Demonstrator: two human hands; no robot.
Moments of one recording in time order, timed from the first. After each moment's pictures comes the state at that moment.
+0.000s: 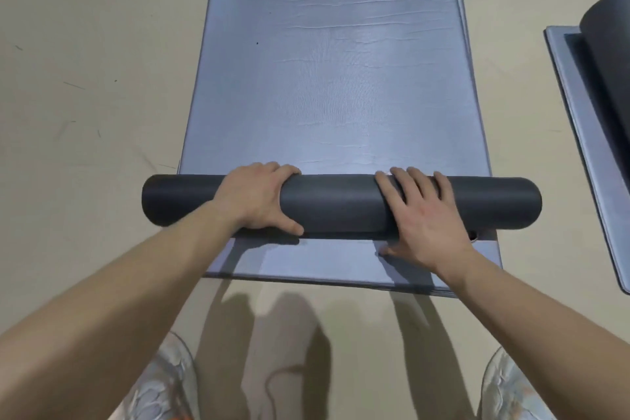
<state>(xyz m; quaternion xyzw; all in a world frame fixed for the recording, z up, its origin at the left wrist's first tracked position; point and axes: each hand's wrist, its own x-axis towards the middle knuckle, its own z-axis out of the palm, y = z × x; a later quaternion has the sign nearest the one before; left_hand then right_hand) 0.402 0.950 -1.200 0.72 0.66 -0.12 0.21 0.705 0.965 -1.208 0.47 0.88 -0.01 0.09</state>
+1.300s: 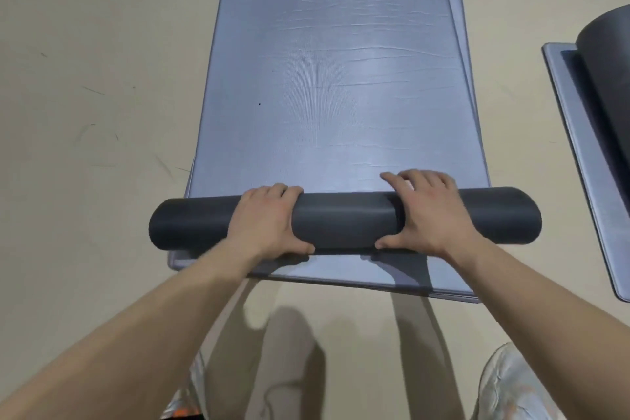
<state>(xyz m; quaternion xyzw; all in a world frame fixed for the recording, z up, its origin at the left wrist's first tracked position) 0.425 0.910 -1.191 0.69 0.70 -0.08 0.18 0.696 0.984 -1.173 0.48 0.86 -0.11 0.14</state>
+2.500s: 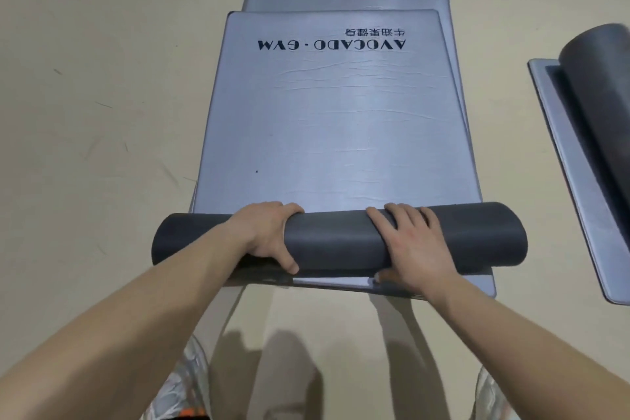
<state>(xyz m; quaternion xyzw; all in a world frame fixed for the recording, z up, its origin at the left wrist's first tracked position) 0.407 0.918 -1.172 0.66 0.63 -0.19 0.36 0.695 0.930 -1.186 0.47 0.87 -0.07 0.13</state>
